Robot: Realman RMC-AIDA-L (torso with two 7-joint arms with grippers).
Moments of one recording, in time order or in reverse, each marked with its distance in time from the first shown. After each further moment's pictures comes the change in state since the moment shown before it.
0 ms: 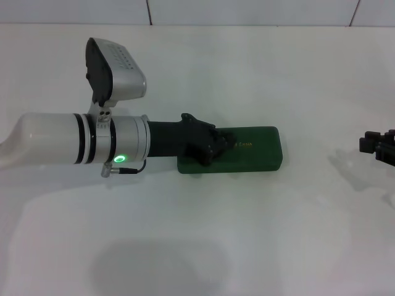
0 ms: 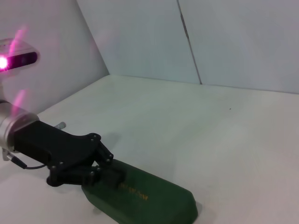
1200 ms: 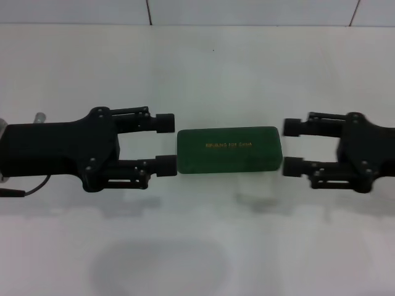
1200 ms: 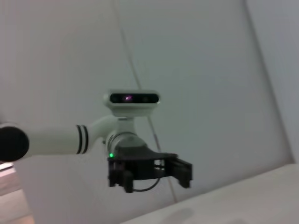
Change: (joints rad) left arm 0.286 0.111 -0.327 0.371 -0.005 0.822 -0.139; right arm 0.088 0.005 -0.235 0.092 0.362 -0.275 -0.190
